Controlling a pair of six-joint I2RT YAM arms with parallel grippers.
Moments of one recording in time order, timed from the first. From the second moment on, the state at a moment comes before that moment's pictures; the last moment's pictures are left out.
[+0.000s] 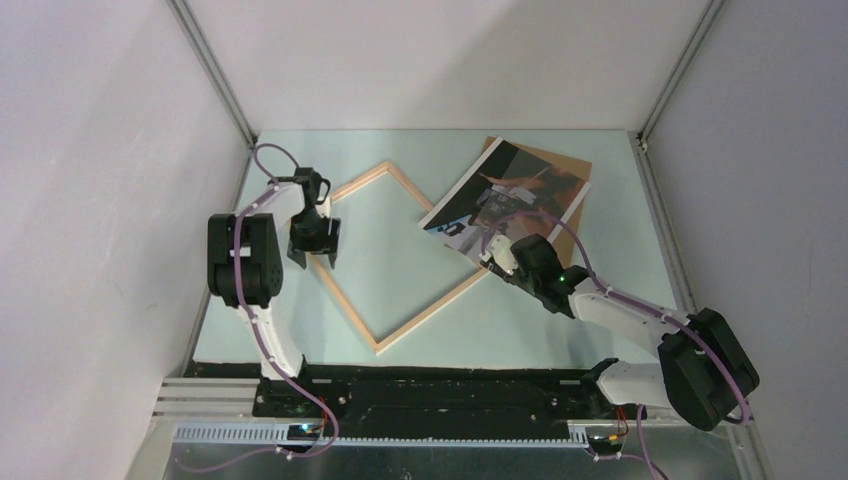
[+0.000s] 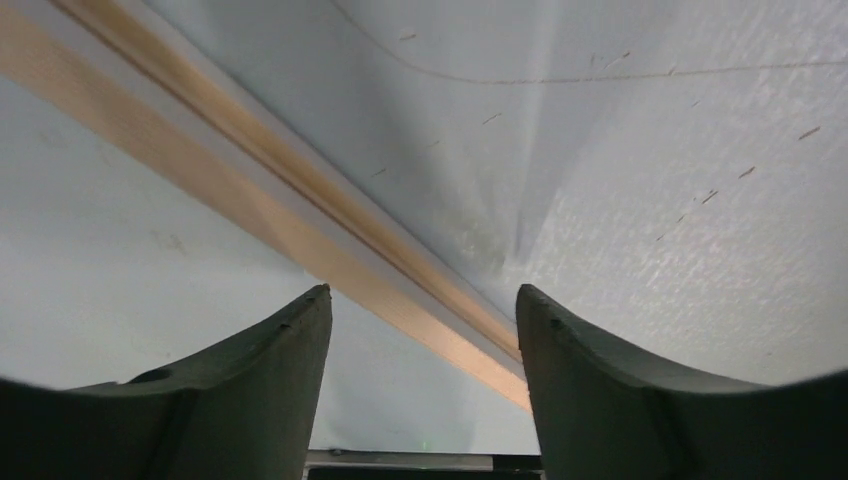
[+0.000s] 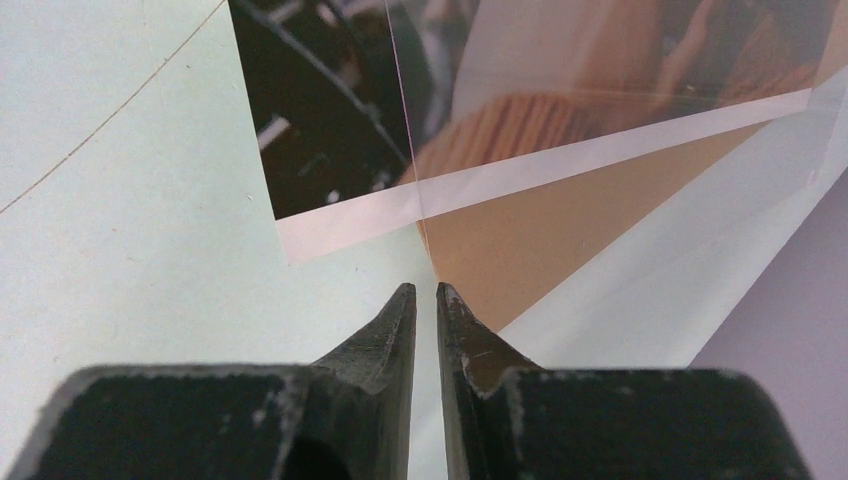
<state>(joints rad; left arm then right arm) -0.01 1.92 1.33 -0.94 -0.04 -0.03 0.62 1.25 0.62 -0.28 0.31 -0.50</state>
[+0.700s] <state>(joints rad) 0.00 2.16 1.68 -1.01 -0.06 0.08 0.60 1.16 0.62 -0.29 0.30 -0.50</state>
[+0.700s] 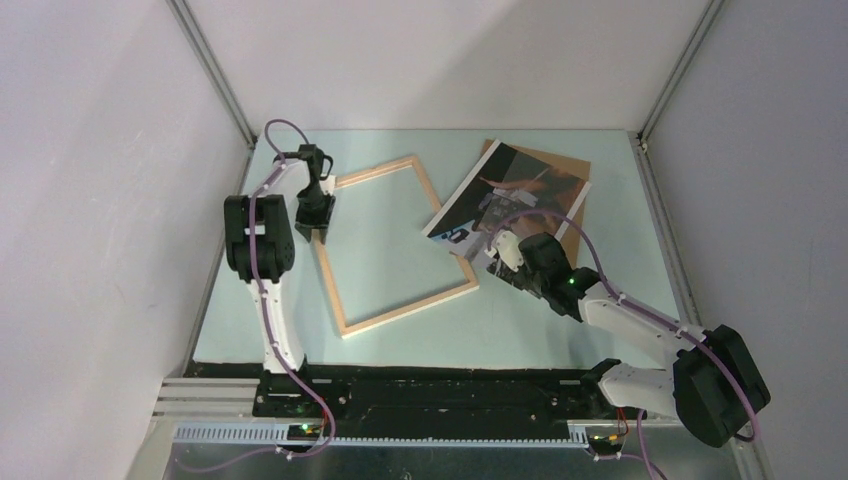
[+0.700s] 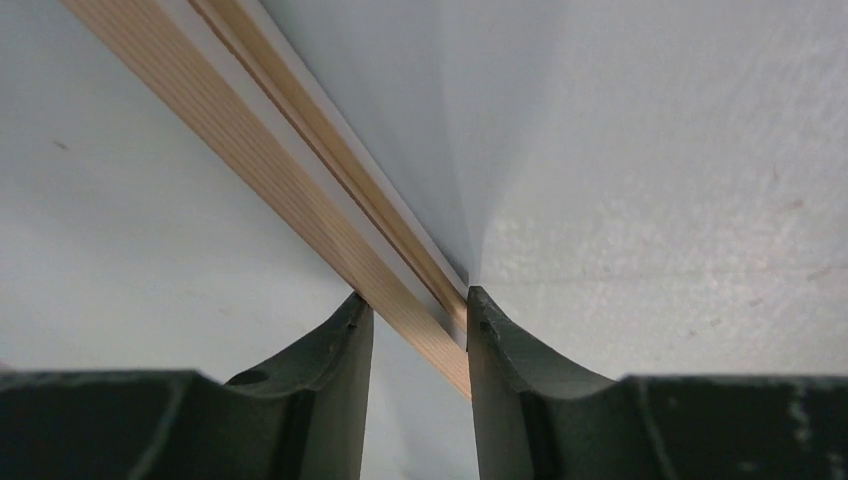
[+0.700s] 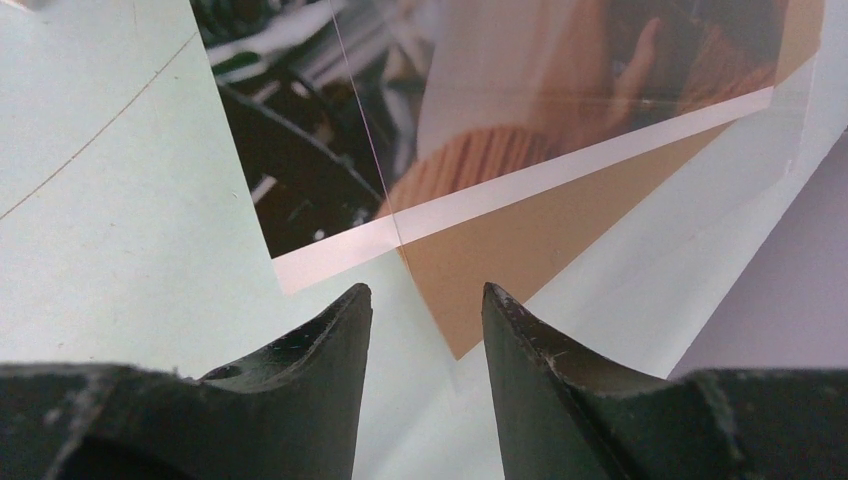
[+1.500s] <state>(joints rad) -0.09 2.42 2.14 -1.06 -0.40 0.42 0.44 1.25 0.75 -0.33 0.19 -0.38</state>
